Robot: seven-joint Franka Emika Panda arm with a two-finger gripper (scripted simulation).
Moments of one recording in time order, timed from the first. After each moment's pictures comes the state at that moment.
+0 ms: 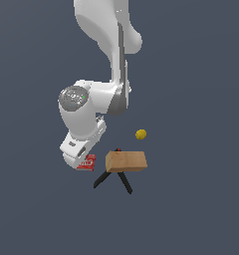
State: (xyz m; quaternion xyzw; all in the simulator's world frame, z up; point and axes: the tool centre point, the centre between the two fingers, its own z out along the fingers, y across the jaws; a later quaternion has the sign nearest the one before) arm 0.040 -0.121 0.127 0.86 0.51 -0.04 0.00
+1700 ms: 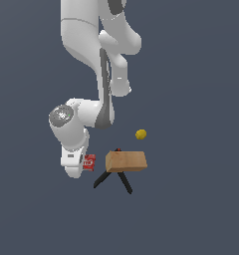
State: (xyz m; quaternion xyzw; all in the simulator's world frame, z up) arm 0.047 -0.164 0.058 0.72 0.69 0.00 0.00
